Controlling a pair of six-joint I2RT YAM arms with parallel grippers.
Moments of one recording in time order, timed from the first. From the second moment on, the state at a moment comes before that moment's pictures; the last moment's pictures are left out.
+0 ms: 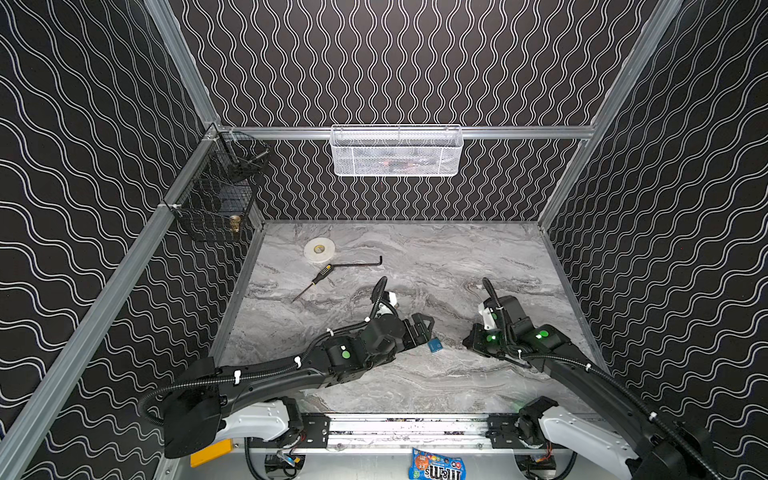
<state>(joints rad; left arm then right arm) -1.12 1.23 0.75 0.00 -0.26 -1.23 0.48 0.96 0.64 -0.68 -0.27 0.73</state>
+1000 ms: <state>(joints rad) -1.13 1.41 0.83 0.18 -0.27 -1.64 0.50 0.94 0.71 -0.43 -0.52 0.74</state>
